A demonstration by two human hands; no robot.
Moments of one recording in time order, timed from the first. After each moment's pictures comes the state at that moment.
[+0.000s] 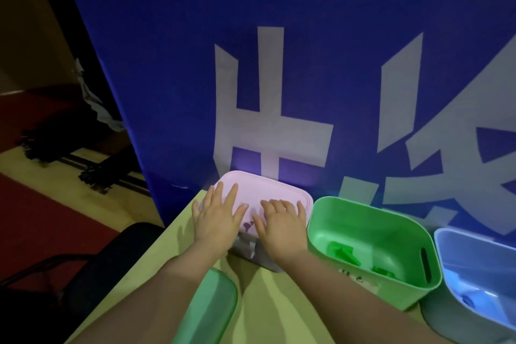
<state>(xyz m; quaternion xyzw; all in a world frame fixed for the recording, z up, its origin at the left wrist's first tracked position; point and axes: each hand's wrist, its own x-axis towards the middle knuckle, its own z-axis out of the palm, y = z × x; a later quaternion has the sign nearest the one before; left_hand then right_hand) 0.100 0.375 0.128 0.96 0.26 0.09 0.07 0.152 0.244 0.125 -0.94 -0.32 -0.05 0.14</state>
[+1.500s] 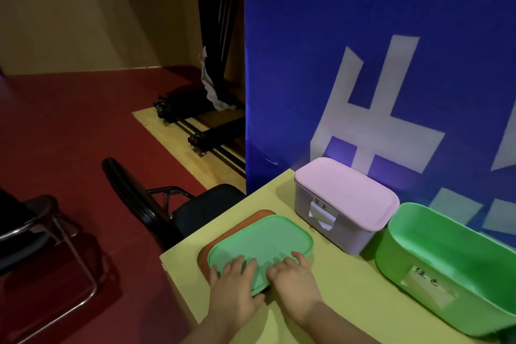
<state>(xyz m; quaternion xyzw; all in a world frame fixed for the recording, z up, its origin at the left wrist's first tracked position) -0.147 0.328 0.062 0.92 0.38 -0.04 0.09 -0.028 0.241 0.069 -0.78 -0.61 -0.10 -0.01</state>
